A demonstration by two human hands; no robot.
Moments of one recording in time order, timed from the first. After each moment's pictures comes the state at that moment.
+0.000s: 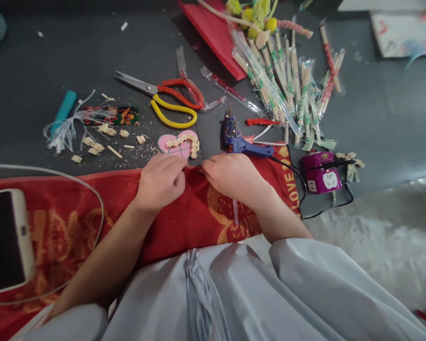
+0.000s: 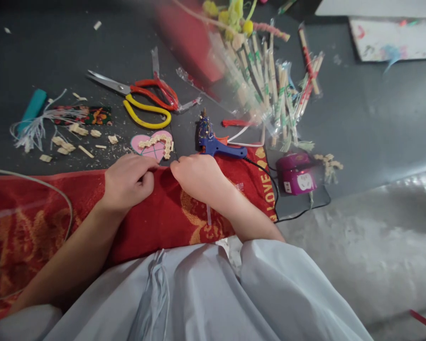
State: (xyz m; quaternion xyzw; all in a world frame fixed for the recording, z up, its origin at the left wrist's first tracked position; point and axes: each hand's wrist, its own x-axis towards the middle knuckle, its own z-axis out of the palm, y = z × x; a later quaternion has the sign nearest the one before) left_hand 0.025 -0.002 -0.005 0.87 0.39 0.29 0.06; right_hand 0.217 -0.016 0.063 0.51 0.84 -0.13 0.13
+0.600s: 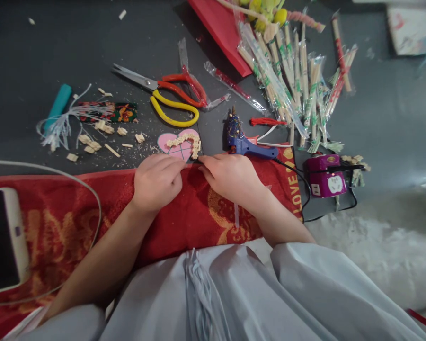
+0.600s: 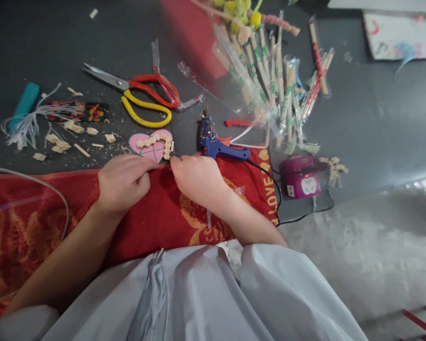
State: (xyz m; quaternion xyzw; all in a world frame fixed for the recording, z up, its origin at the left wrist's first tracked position) left_hand 0.023 0.000 -0.006 0.87 0.42 0.27 0.07; right_hand 0.212 -0.014 0.057 0.58 0.79 -0.17 0.12
